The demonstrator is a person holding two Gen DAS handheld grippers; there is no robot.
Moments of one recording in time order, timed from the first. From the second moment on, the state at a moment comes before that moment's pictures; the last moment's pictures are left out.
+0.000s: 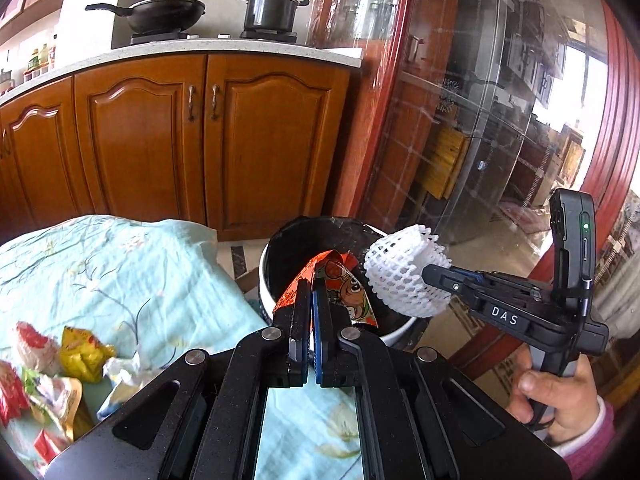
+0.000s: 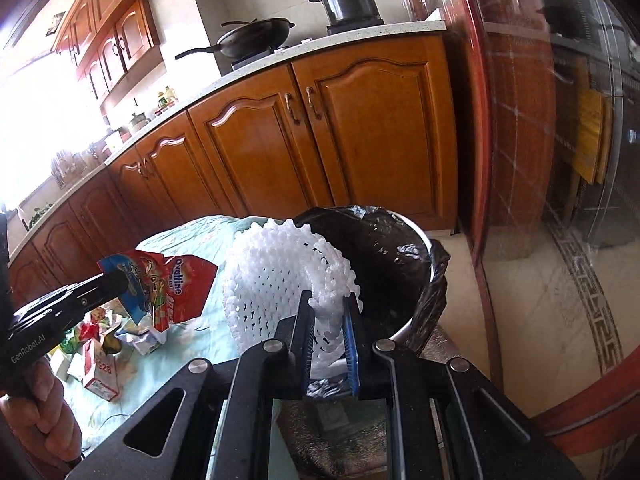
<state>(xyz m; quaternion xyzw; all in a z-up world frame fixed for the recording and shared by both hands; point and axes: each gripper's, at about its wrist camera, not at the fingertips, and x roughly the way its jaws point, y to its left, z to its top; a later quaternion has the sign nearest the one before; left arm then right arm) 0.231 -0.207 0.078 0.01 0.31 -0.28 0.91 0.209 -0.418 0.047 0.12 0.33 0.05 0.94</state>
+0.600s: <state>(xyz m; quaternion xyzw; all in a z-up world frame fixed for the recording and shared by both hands) 0.286 -0.252 0.039 0.03 0.37 -0.28 0.88 0.268 -0.433 0.021 0.08 0.40 0.03 0.91</state>
